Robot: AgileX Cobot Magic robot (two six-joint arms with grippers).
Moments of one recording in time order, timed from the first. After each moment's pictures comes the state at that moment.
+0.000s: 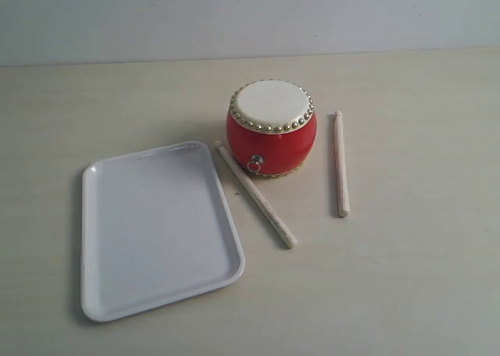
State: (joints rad) left arm 0.05 0.00 0.00 -0.01 -0.33 -0.63; right arm 0.15 0.01 0.00 0.34 -0.29 0.42
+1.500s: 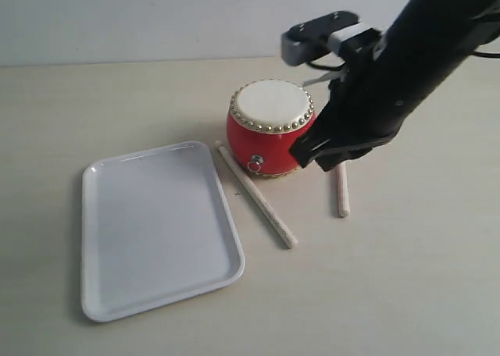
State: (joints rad) left arm -0.03 0.11 -0.08 -0.11 0.22 -0.58; right arm 0.54 1.61 -1.12 0.19 0.88 -0.25
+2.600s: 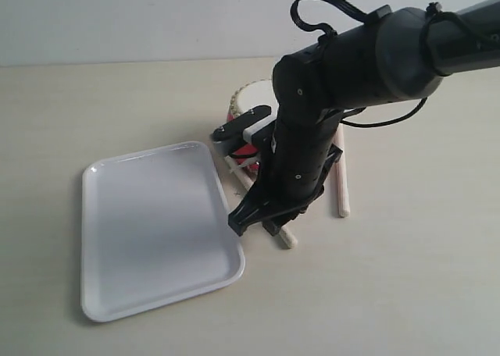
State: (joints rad) left arm -0.03 0.11 -0.08 -0.11 0.23 -0.58; right arm 0.71 1.98 -1.22 0.05 0.79 -0.04
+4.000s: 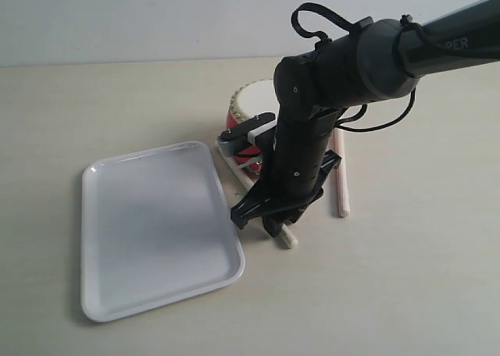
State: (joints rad) left arm -0.03 0.11 -0.08 -0.11 0.23 -0.58; right arm 0.65 2.08 -1.29 0.12 0.83 -0.09
